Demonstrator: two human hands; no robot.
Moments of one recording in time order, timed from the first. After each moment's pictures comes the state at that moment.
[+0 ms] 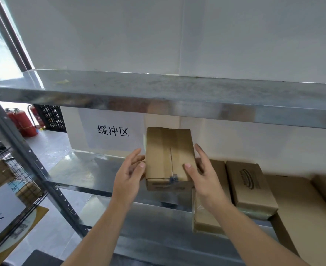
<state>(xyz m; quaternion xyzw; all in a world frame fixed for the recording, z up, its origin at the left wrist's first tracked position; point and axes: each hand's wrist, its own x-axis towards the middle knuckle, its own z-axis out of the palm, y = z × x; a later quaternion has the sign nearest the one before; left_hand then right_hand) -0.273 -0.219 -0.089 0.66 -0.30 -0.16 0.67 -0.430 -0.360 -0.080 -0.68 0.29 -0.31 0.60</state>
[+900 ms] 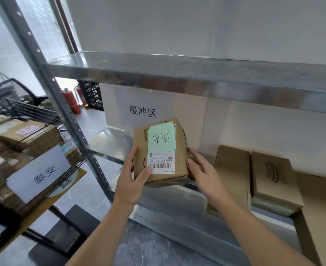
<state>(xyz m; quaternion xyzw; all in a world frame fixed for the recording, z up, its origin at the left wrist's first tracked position) -0.319 -0.142 -0.106 0.71 -0.20 -0.11 0.67 -0.433 -0.326 -0.100 -0.73 0.23 -0.18 0.62</state>
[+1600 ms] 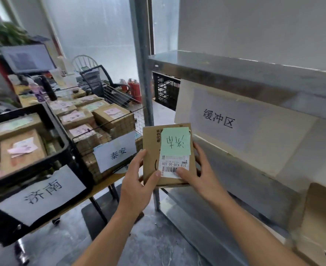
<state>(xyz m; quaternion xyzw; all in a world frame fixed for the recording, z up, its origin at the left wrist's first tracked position) -0.269 0.017 -0.100 0.78 -0.13 0.10 0.60 -0.304 -0.178 -0.080 -0.76 0.01 -0.07 0.65</state>
